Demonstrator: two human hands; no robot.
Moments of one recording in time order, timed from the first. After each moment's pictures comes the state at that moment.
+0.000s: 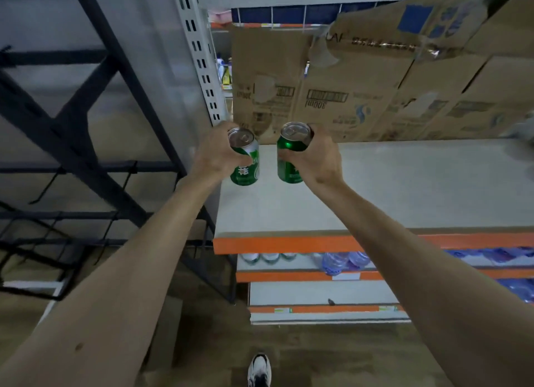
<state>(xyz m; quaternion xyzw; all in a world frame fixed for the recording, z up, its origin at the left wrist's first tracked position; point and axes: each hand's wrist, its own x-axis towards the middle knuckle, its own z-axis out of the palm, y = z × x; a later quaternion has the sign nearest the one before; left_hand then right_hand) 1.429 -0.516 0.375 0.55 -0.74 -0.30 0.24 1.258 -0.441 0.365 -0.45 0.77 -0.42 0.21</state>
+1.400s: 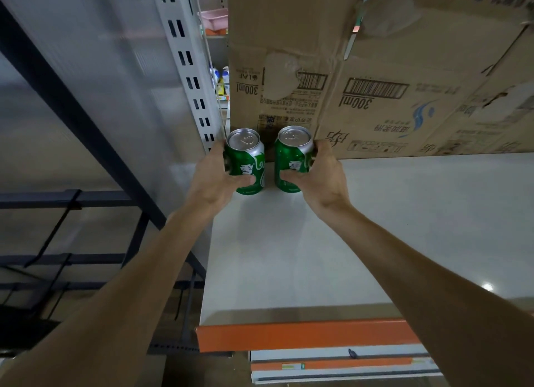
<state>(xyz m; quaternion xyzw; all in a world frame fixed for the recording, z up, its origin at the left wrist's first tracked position) 1.416 -0.629 0.252 0.52 -0.70 -0.39 0.29 1.246 -0.568 0.241 -0.45 0.77 -0.41 0.19</state>
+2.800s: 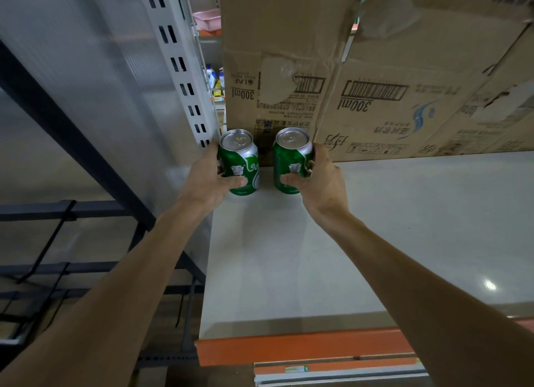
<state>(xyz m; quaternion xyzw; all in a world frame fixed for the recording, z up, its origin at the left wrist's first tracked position) 1.419 -0.642 0.256 0.50 -0.70 -0.43 0.27 1.246 -0.572 0.234 -0.43 0.77 -0.43 0.20</state>
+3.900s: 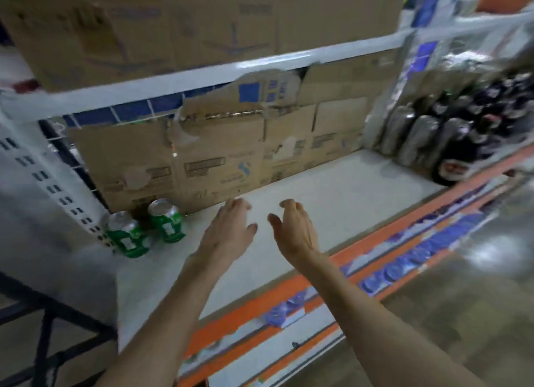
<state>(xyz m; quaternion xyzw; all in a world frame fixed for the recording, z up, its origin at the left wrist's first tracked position) 1.255 -0.460 0.365 0.37 -0.90 -0.22 0.09 1.150 -0.370 0.341 -0.34 0.88 -0.31 0.12</state>
